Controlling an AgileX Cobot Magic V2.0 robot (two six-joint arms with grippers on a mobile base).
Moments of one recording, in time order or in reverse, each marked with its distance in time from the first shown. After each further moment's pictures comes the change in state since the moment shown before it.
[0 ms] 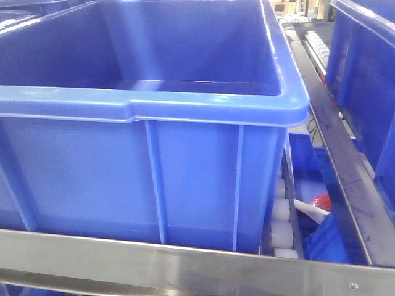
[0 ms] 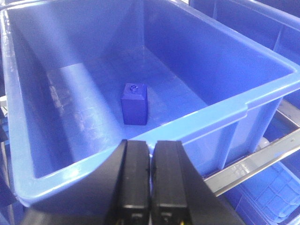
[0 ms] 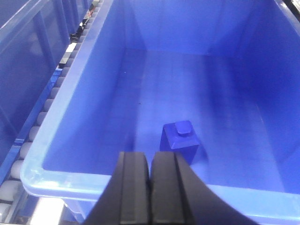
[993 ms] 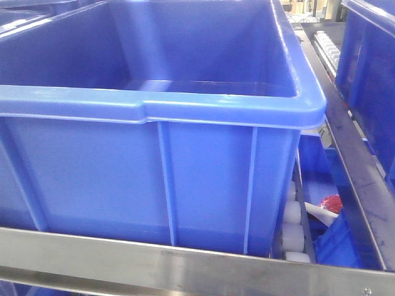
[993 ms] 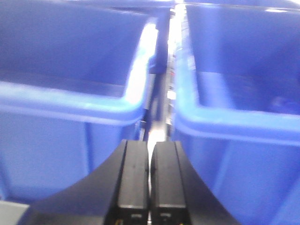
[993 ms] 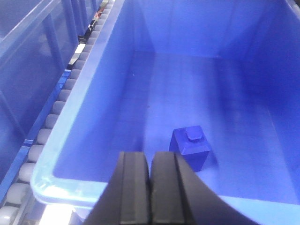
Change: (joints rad) left arm 0.586 -0.220 0.419 -0.175 -0.395 0.000; right arm 0.000 0.000 0.000 0.004 -0.002 -0.001
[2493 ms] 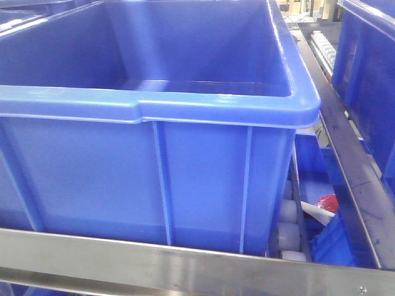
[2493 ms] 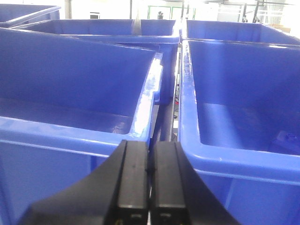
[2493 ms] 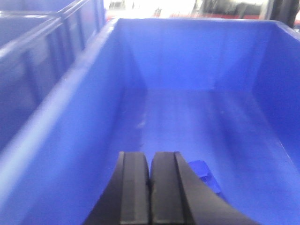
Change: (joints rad) left arm 0.015 0.000 -0.002 -0.005 -0.101 -0.001; right arm 0.000 0.000 0.445 0.042 -0.674 0.000
